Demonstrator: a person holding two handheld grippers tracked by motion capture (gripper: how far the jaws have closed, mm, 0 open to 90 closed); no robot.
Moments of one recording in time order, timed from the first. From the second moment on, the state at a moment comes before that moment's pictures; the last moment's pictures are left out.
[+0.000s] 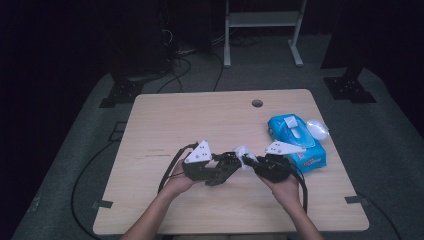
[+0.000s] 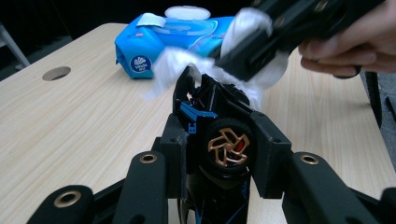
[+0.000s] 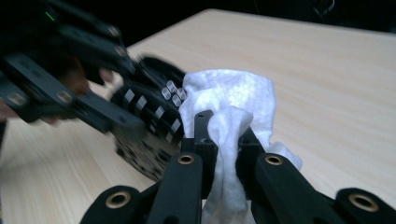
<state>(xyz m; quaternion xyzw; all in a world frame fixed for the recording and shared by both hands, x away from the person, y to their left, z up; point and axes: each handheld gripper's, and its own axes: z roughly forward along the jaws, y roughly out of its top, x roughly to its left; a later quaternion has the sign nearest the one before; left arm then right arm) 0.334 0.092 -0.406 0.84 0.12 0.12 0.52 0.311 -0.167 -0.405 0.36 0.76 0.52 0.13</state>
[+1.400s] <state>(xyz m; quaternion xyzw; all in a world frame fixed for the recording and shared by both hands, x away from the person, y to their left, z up) 0.348 0.064 -0.399 0.88 0.09 0.10 0.46 0.307 -0.173 -0.400 0.35 0.77 0.51 0.15</state>
